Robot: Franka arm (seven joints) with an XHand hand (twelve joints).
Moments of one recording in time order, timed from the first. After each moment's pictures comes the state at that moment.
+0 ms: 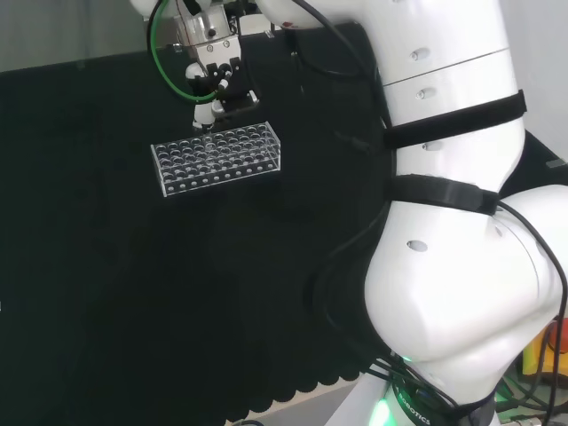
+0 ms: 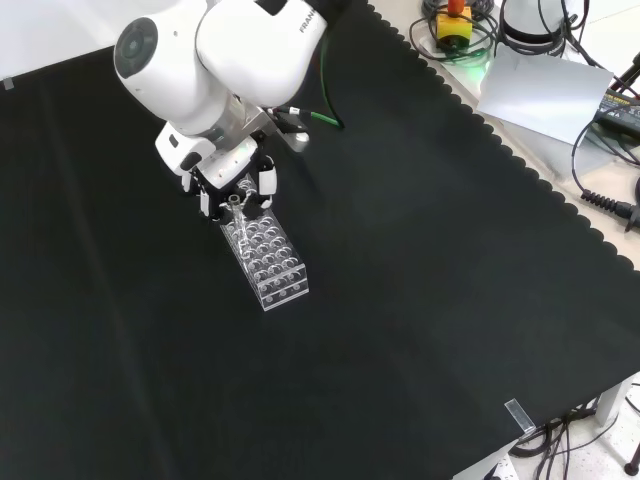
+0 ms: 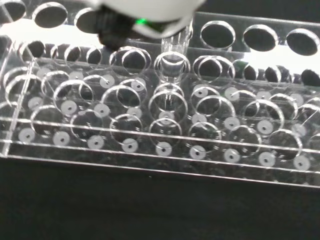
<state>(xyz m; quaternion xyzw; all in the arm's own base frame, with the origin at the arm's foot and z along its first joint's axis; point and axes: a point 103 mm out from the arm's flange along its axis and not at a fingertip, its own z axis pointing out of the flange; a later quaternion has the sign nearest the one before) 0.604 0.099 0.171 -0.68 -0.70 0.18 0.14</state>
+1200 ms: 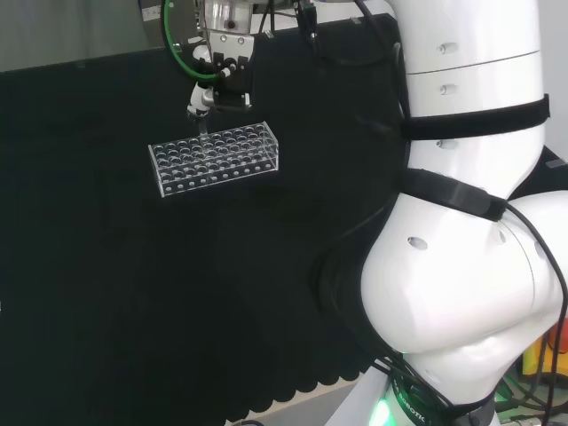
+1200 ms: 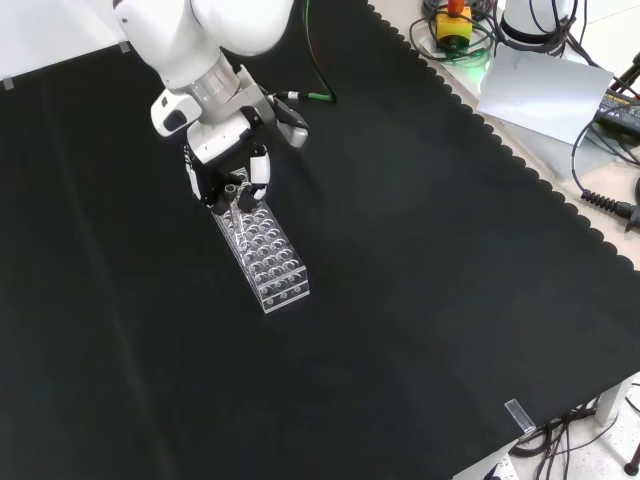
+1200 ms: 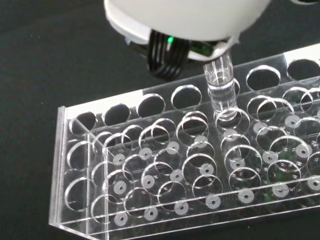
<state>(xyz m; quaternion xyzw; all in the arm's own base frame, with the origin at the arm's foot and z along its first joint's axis) 0.607 0.107 0.193 -0.73 -0.65 0.03 0.21</state>
